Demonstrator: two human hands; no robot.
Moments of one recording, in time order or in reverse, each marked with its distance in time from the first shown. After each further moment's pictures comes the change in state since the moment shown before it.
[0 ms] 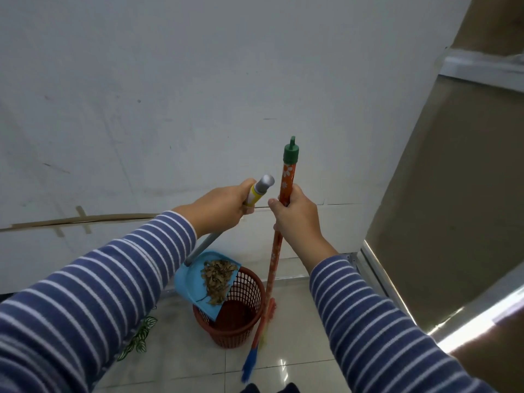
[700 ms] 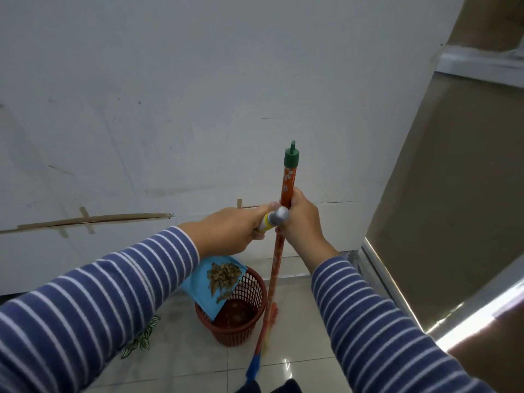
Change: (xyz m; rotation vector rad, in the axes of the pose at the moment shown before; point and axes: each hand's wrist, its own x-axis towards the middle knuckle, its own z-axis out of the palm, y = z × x) left_hand -0.031 0.030 0.017 0.049 -0.084 0.189; right_hand -0.013 0.007 -0.013 -0.024 -0.015 0.009
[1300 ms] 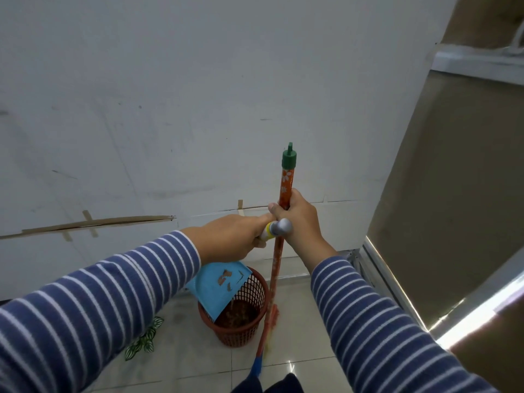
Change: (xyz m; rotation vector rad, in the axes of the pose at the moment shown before) left_hand -0.008 0.003 0.010 0.035 -0.051 0.045; right_hand -0.007 -0.002 0.002 0.011 0.008 0.005
